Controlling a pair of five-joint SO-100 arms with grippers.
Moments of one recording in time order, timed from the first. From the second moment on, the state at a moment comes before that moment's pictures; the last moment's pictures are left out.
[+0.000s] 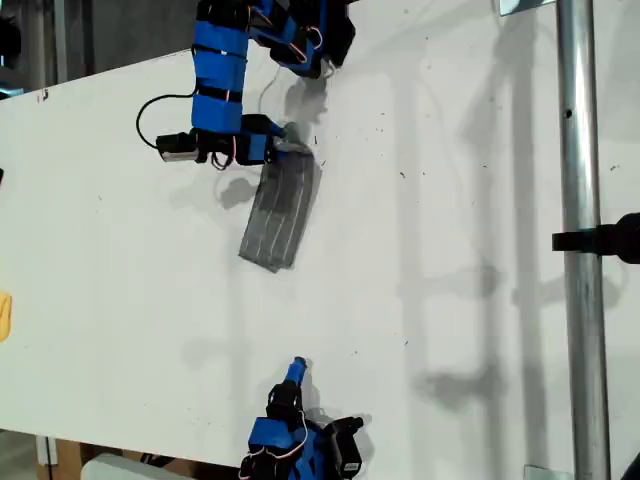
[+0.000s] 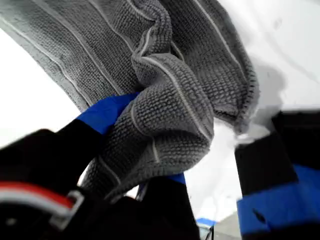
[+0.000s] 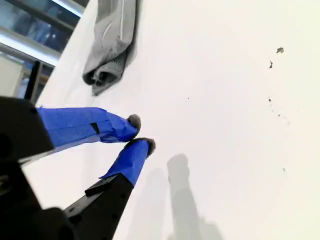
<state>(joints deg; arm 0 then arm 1) -14.6 198.7 177.5 70.0 -72.1 15.4 99.3 106.3 98.5 78.0</state>
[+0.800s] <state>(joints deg) -15.4 198.7 177.5 75.1 -90.0 18.5 95.4 94.6 62.7 76.2</state>
